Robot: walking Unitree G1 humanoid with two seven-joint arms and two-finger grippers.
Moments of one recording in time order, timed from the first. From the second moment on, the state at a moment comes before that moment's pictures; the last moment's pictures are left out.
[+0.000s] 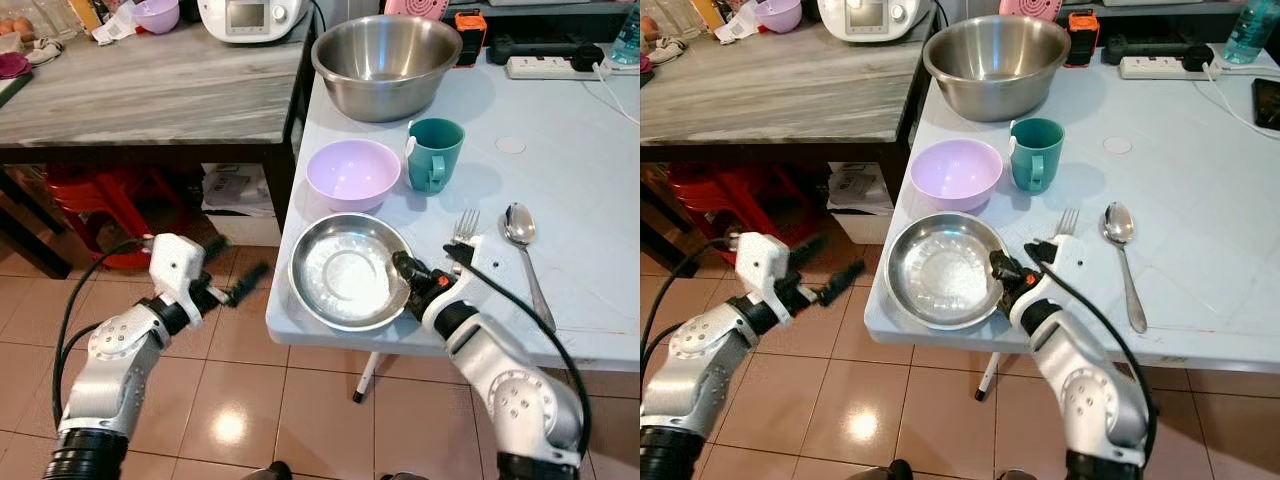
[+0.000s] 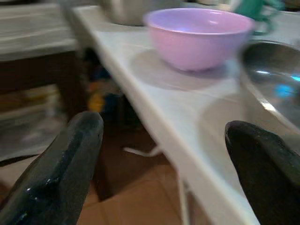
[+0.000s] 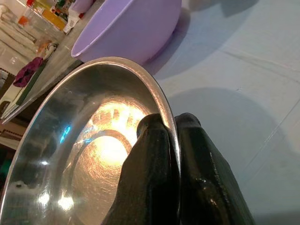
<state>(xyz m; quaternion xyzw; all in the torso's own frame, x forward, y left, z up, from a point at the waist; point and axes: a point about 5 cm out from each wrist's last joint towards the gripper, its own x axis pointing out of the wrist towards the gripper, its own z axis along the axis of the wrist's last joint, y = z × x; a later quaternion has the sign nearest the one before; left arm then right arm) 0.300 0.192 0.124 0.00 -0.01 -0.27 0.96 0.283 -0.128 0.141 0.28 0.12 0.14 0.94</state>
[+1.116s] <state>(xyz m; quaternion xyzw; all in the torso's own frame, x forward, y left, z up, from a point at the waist) 0.322 0.205 0.101 -0.05 -0.01 -0.06 1.00 0.287 -0.126 0.153 0.22 0.02 0.11 0.97</state>
